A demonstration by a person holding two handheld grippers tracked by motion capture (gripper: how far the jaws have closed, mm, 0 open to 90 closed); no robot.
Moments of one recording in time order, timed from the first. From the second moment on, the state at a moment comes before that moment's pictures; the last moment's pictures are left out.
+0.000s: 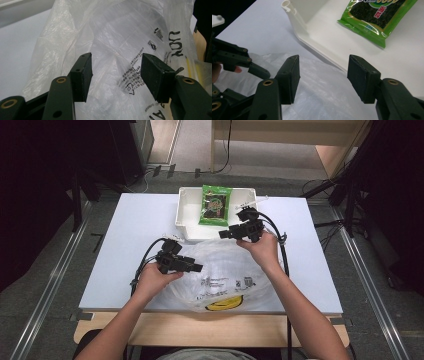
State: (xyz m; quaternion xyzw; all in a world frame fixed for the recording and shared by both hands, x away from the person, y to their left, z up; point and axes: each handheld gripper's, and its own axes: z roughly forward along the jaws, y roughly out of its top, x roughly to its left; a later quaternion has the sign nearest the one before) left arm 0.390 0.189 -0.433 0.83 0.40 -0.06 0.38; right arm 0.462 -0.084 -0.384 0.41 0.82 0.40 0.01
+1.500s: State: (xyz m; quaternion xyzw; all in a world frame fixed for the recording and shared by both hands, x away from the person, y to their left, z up) left arm 0.388 0.186 -0.431 0.83 0.39 -0.08 0.38; right arm 0.394 -0.096 -0.423 0.38 0.83 0.41 -0.01
